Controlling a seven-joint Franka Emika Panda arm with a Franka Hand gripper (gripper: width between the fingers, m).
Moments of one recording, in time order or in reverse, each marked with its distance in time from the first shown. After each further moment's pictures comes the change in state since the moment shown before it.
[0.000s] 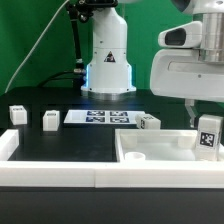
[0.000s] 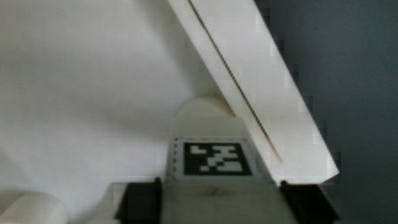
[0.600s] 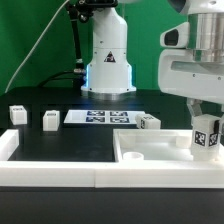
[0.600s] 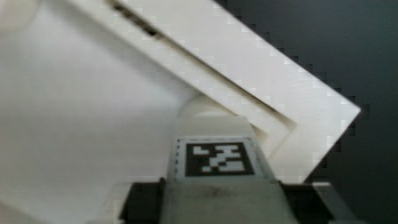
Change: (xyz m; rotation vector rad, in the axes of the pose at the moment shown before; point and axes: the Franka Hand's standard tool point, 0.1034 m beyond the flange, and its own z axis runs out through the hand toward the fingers) arm 0.000 0.002 0.001 0.016 -0.004 0.605
